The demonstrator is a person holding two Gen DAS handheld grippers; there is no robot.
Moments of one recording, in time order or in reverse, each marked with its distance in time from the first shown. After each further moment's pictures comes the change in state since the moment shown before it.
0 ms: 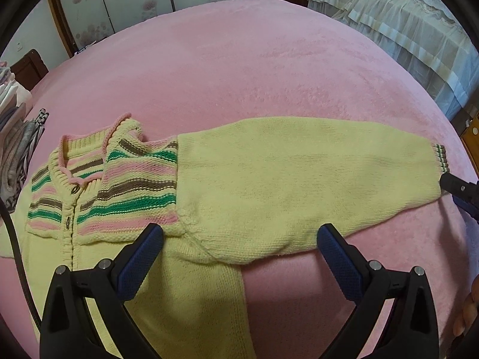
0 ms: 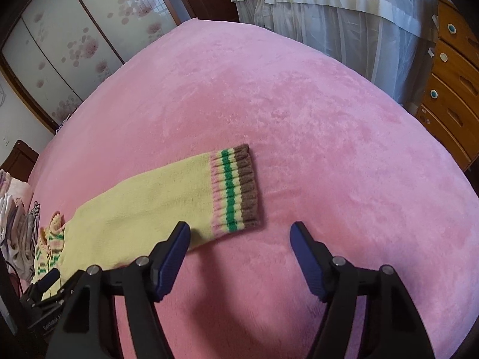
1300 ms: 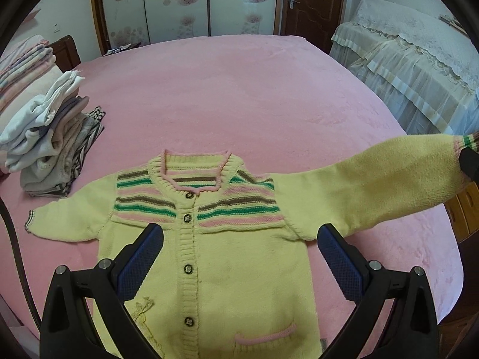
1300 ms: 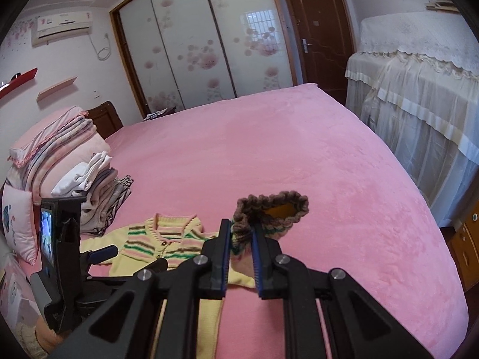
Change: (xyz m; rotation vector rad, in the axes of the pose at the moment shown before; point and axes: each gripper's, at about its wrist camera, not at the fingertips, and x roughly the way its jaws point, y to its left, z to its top) left arm -0.151 0.112 -0.008 -0.145 -0.121 -0.003; right arm -0.169 0.188 -0.022 -0.432 -0.250 0.270
